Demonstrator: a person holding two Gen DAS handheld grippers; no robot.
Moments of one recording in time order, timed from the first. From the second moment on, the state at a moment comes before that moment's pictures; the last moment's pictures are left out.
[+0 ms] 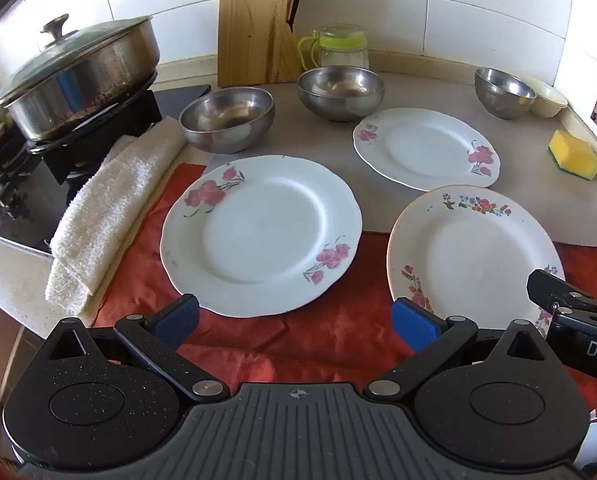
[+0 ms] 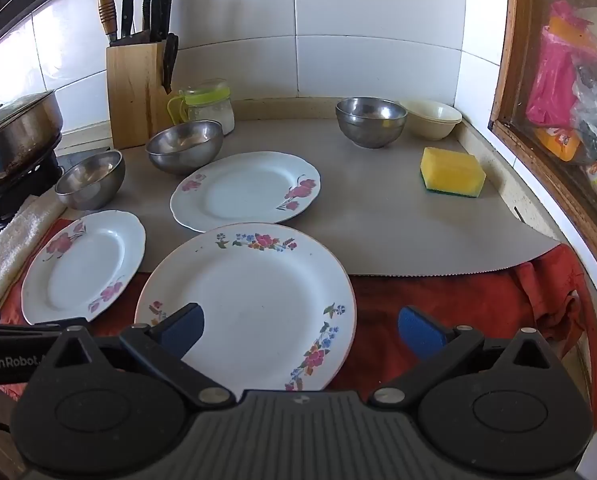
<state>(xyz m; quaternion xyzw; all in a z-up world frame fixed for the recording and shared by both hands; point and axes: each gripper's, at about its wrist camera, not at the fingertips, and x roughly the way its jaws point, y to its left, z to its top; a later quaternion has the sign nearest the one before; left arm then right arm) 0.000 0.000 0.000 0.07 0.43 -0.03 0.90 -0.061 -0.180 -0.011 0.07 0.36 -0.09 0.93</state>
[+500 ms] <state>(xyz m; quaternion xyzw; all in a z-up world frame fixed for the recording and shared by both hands) 0.003 0.005 -0.002 0.07 0.44 -0.04 0.89 -0.060 -0.179 -0.011 0.07 0.37 -0.09 0.92</state>
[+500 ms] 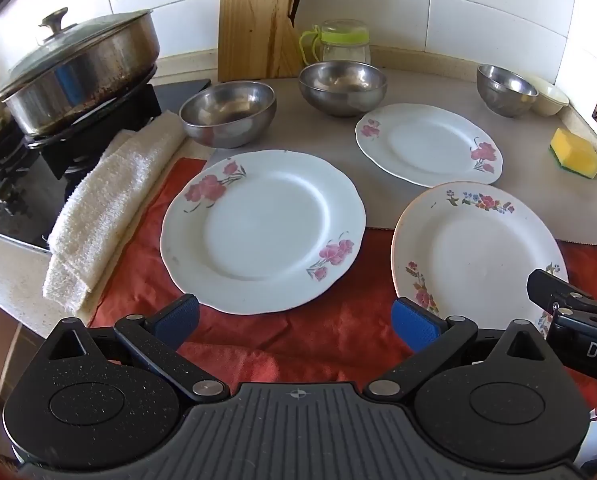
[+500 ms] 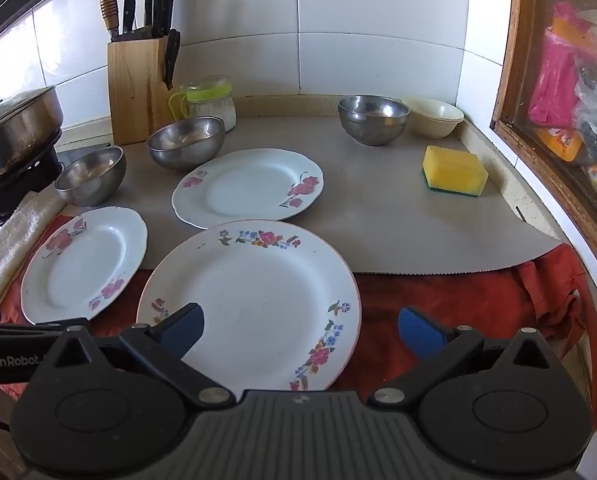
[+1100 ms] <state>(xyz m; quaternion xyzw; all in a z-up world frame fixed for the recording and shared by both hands) 0.005 0.005 -0.004 0.06 0.44 -0.04 0.89 -0.054 -0.172 -0.014 0.06 0.37 -0.09 0.92</state>
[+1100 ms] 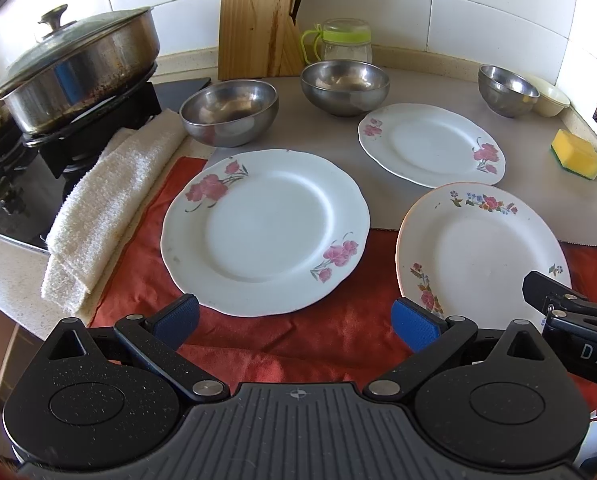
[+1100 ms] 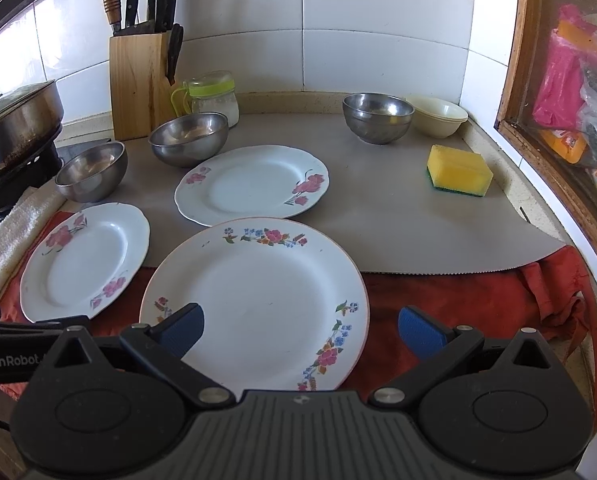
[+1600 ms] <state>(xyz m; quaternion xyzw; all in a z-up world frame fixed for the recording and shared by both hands) 0.009 0.005 -0.005 0.07 0.44 -0.04 0.89 -0.050 -0.171 -0.016 0.06 0.38 -0.09 0.92</state>
